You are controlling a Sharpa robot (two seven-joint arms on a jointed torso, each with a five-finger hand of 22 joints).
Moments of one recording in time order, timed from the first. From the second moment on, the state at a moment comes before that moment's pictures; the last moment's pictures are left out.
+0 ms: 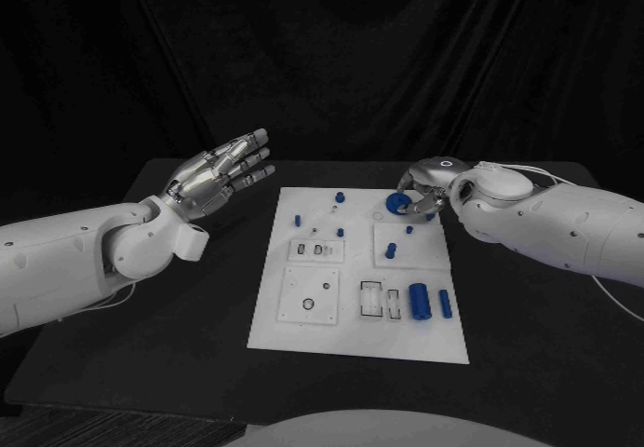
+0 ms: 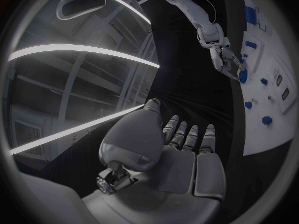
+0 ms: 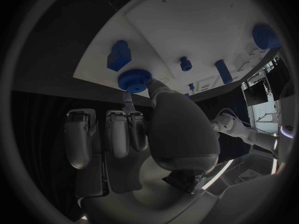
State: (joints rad) left arm 1.29 -0.97 -0.21 1.41 -0.03 0.26 0.62; left_hand 1.32 0.25 -0.21 0.25 0.50 0.28 0.02 0.05 0.02 0.03 0.05 0.21 0.02 0.04 0.11 0.03 0.01 0.20 0.02 0.23 0.02 0.01; right arm 1.31 -0.58 -0.21 1.04 -1.62 -0.25 -0.05; right_hand 1.28 -0.16 0.18 0.25 0.22 0.88 0.08 0.09 0.25 1.46 -0.01 1.55 1.31 1.47 -0.07 1.55 1.31 0.02 1.46 0.06 1.54 1.30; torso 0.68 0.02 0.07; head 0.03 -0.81
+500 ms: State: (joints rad) left arm 1.29 -0.97 -0.21 1.41 -0.03 0.26 0.62; left_hand 1.32 0.25 -0.21 0.25 0.50 0.28 0.02 0.05 0.02 0.03 0.05 0.21 0.02 0.04 0.11 0.03 0.01 0.20 0.02 0.23 0.02 0.01; right arm 1.30 -0.58 -0.20 1.04 -1.62 -0.26 -0.03; right_hand 1.31 -0.12 0.24 0.19 0.43 0.89 0.08 0.09 0.23 1.46 -0.01 1.55 1.31 1.47 -0.07 1.55 1.31 0.02 1.46 0.06 1.54 1.30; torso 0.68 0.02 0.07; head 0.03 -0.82
